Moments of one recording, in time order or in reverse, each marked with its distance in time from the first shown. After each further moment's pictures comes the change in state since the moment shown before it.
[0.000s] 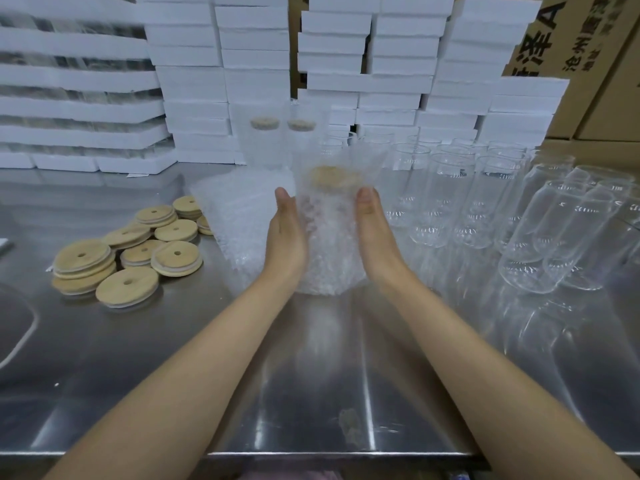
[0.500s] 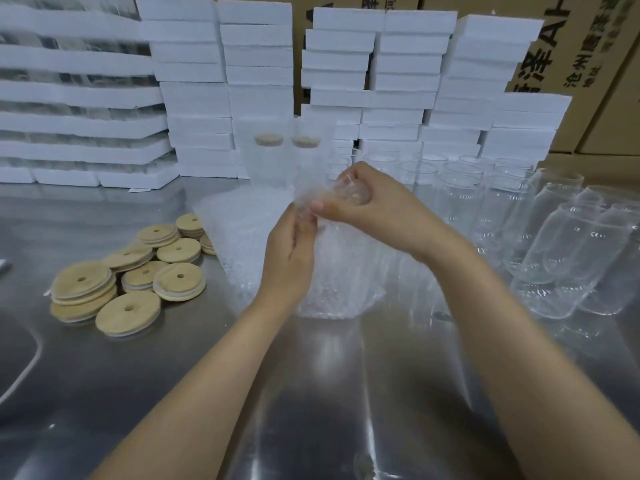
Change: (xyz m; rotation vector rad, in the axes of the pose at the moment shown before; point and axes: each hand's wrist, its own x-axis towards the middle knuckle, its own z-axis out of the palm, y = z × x) left_hand 0.005 0.003 -0.012 0.036 -0.146 0.421; right_hand 0.032 -0.079 -0.024 -0.499 -0.199 -0.063
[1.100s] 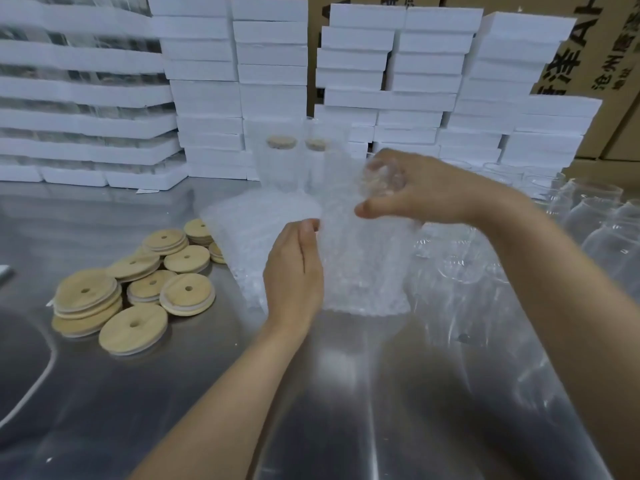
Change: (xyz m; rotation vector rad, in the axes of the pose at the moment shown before) left_hand 0.007 -0.026 -0.004 0.413 0.261 -0.069; right_hand 0.040 -0.005 -0.038 -0.251 -0.178 0.046
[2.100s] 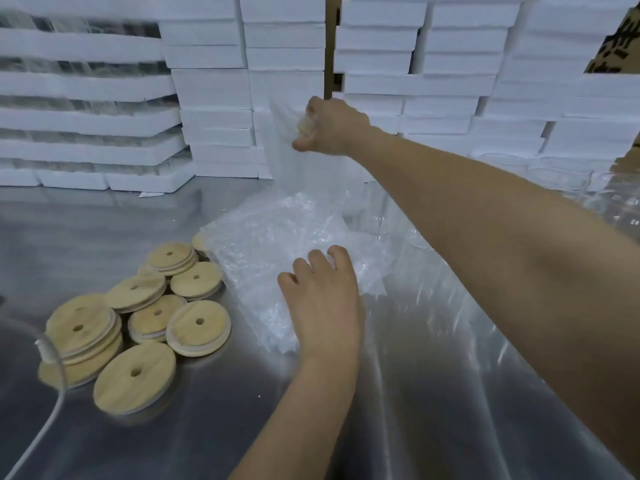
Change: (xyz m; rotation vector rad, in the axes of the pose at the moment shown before) left_hand 0.007 -0.012 0.010 1.189 -0.193 0.120; right_hand 0.249 -0.015 0.059 -0.359 0.191 -0.054
